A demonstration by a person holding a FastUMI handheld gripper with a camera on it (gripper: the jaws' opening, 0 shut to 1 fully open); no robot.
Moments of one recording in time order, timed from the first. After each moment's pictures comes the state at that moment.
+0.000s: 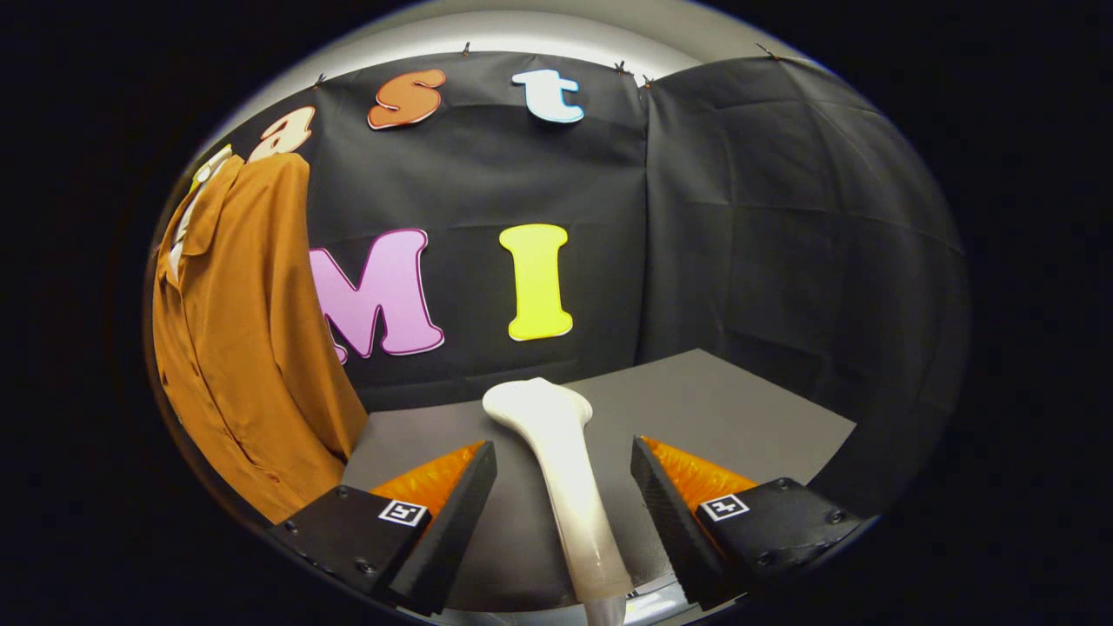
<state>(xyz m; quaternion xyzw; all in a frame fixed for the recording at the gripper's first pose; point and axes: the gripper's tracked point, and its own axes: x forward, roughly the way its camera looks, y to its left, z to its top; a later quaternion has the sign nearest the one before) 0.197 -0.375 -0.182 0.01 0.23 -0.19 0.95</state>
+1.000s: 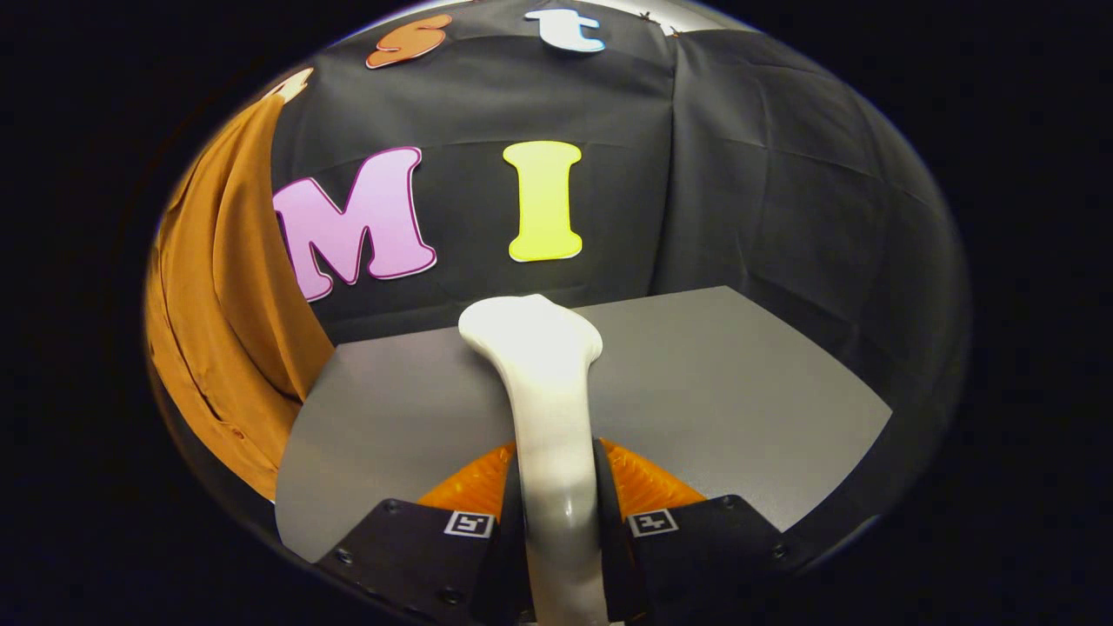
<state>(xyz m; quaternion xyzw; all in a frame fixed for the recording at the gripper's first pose) 0.202 -0.392 -0.240 0.02 0.33 -0.15 0.93</state>
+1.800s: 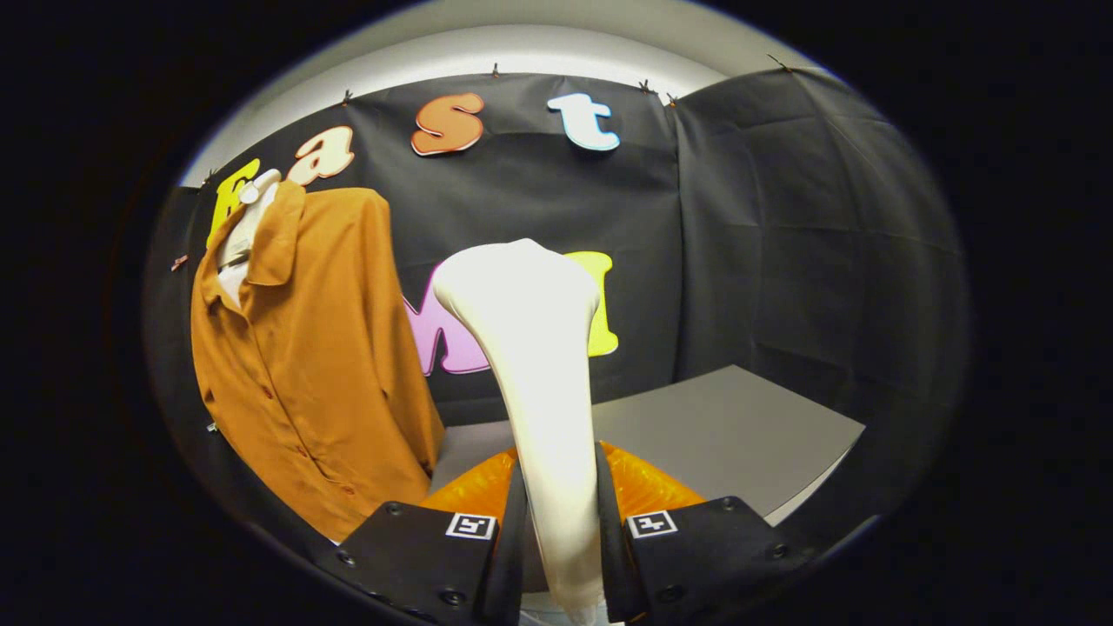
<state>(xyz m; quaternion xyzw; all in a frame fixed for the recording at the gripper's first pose) 0.179 -0.271 -0.112 0.02 0.17 -0.13 0.98</state>
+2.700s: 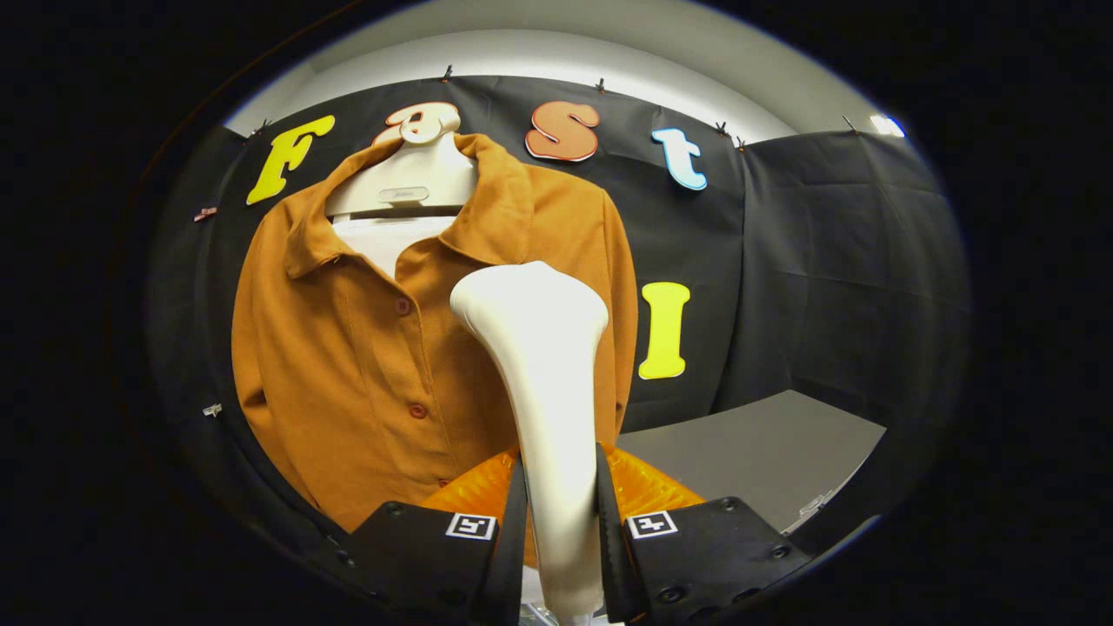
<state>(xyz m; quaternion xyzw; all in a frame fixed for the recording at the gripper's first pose) 0.216 -0.065 -0.127 -0.05 0.17 -0.12 0.98</state>
